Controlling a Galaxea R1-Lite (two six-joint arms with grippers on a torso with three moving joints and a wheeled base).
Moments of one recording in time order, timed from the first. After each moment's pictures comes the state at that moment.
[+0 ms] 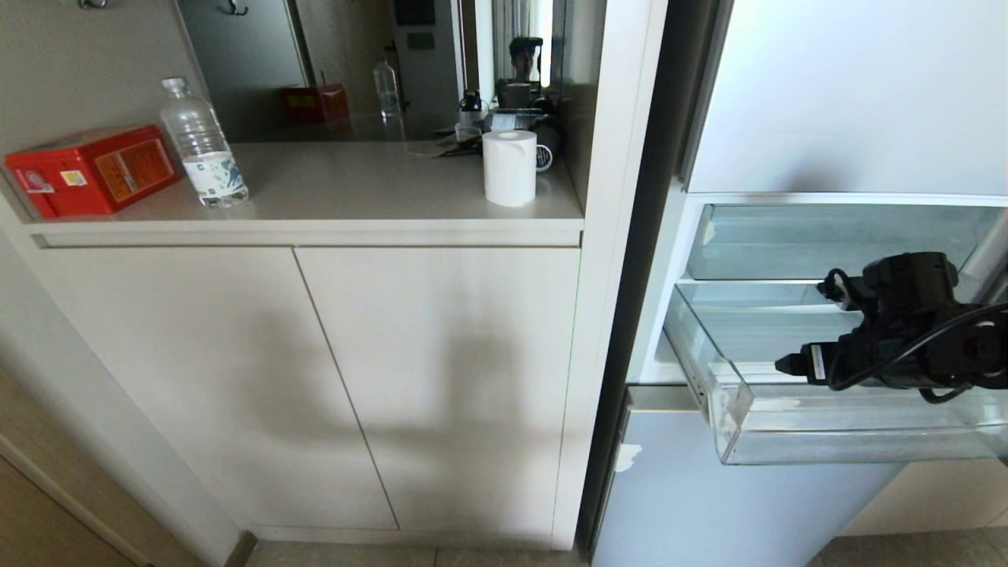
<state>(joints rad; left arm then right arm) 0.00 0.00 -0.03 0.07 0.00 0.02 -0.09 1.88 -1.02 -0.16 -0.13 -0.04</state>
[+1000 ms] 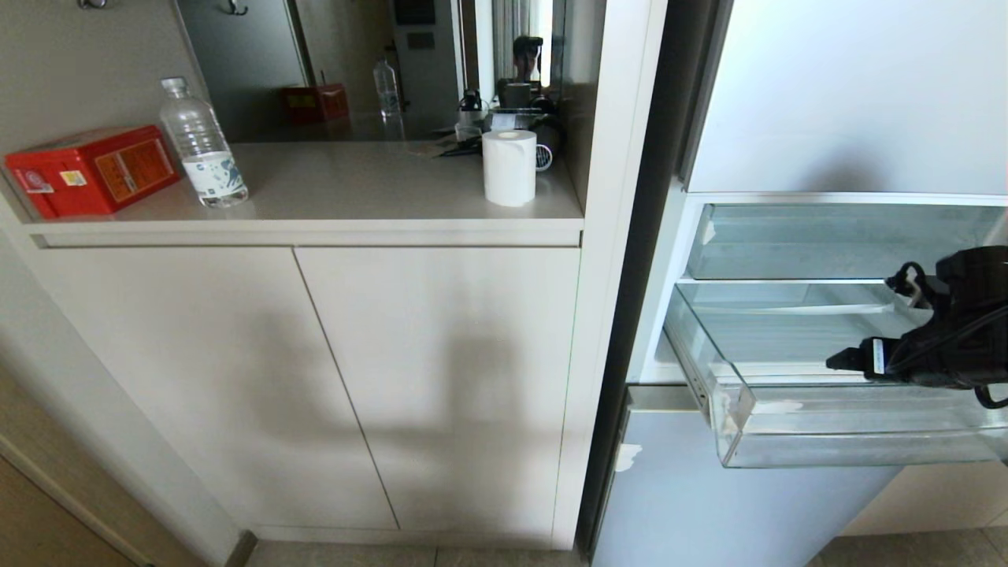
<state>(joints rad) 0.00 0.00 -0.03 0.07 0.00 0.02 -0.28 1.88 -1.10 -0.04 0.01 -0.02</state>
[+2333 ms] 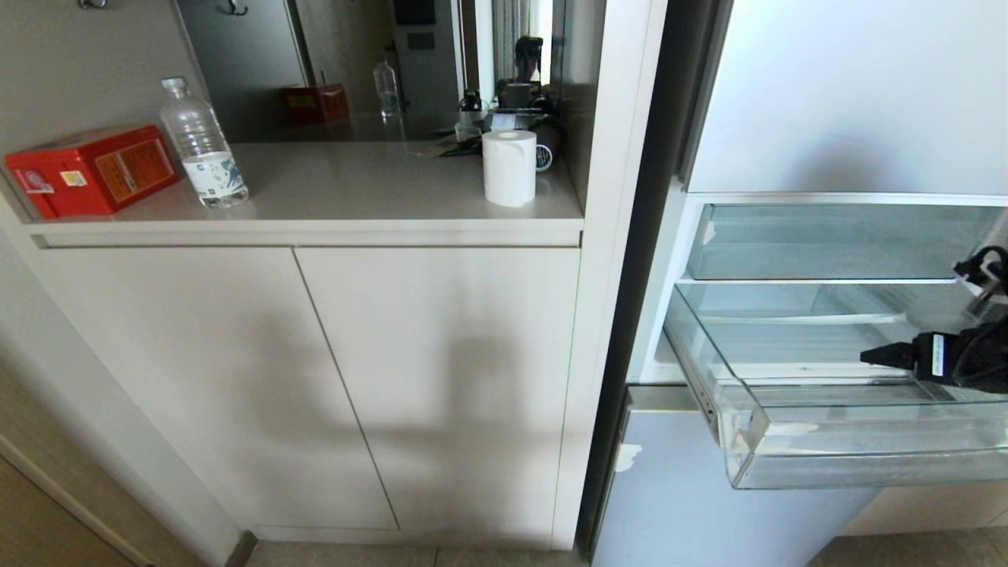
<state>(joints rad) 0.00 0.00 -0.03 0.07 0.00 0.02 -0.35 1.64 -0.95 -0.05 0.18 -0.03</state>
